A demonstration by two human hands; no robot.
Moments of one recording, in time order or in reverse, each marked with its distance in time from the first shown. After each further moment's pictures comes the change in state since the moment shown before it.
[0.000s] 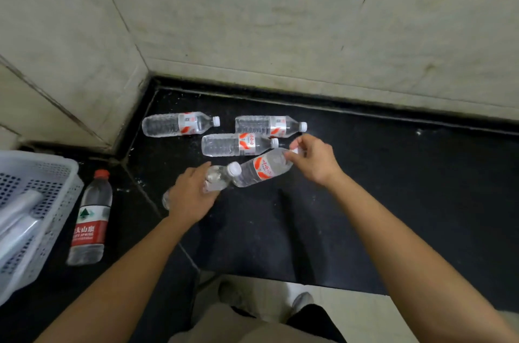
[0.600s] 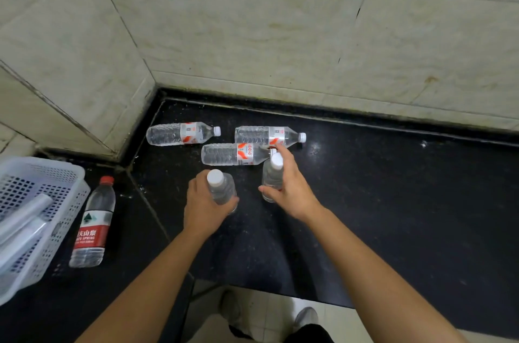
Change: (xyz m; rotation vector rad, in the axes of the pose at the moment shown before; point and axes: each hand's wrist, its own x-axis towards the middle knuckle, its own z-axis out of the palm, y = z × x) left_hand -0.023 0.049 0.021 -0.277 0.121 -0.140; right_hand -0.017 0.027 0.040 0.139 -0.139 -0.294
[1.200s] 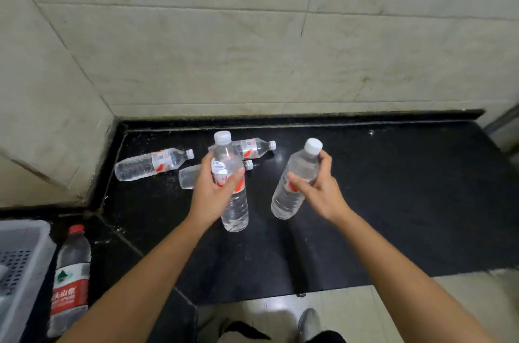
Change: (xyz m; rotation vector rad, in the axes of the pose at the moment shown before) left_hand 0.021 0.078 -0.029 -0.511 -0.283 0.237; right_hand -0.067 -0.024 -0.055 0.182 0.394 0.243
